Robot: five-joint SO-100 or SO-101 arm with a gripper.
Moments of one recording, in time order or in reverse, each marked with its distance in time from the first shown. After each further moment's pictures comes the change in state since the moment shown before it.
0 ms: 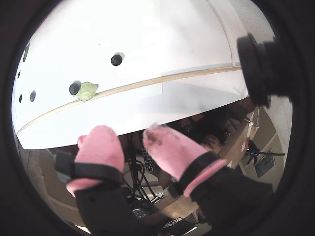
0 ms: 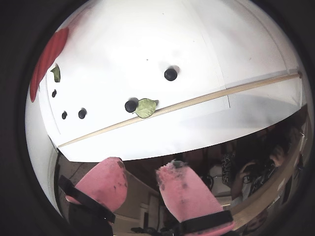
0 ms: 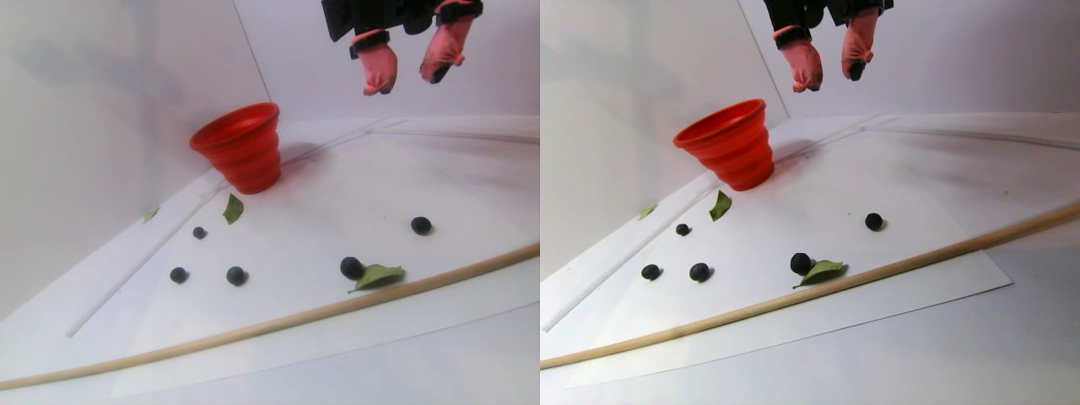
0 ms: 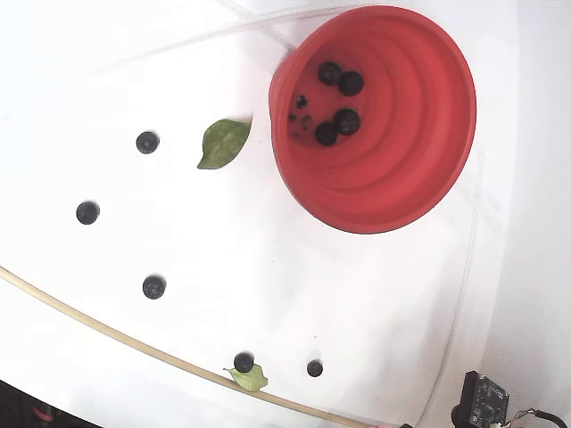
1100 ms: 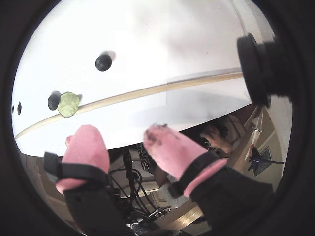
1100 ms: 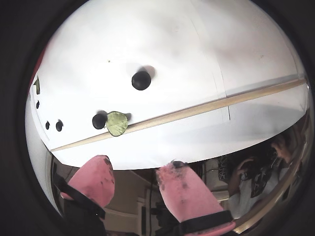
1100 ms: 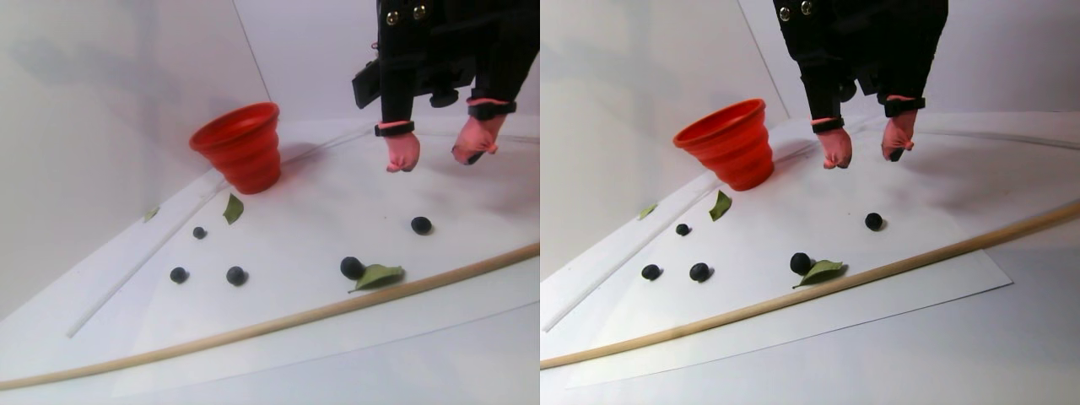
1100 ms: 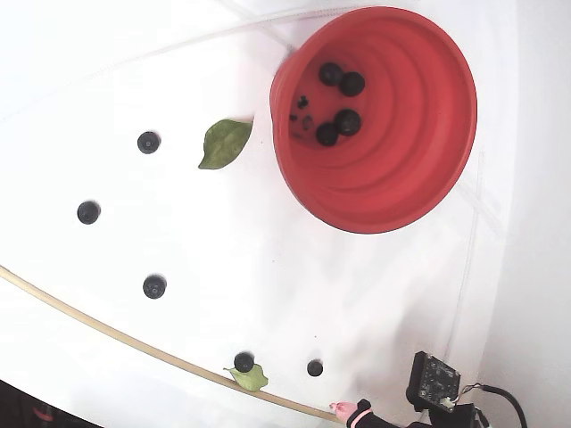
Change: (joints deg) arm 4.0 -26.1 -1.4 -20.7 -3.8
